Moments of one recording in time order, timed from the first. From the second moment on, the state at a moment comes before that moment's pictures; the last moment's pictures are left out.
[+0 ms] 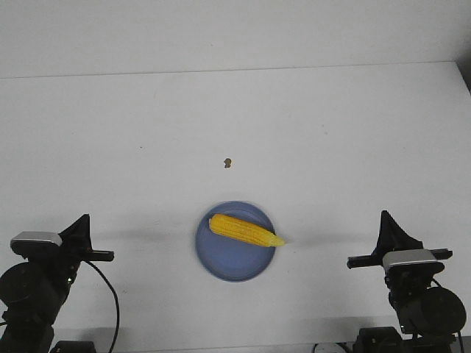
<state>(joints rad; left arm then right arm) -0.07 0.45 0.61 -0.27 0.06 -0.07 -0.01 0.18 0.50 -0.30 -0.05 -0.05</state>
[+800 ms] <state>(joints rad) -0.07 0.02 0.15 0.04 0.06 -0.09 -0.01 0.18 0.50 -0.30 -0.05 -0.06</state>
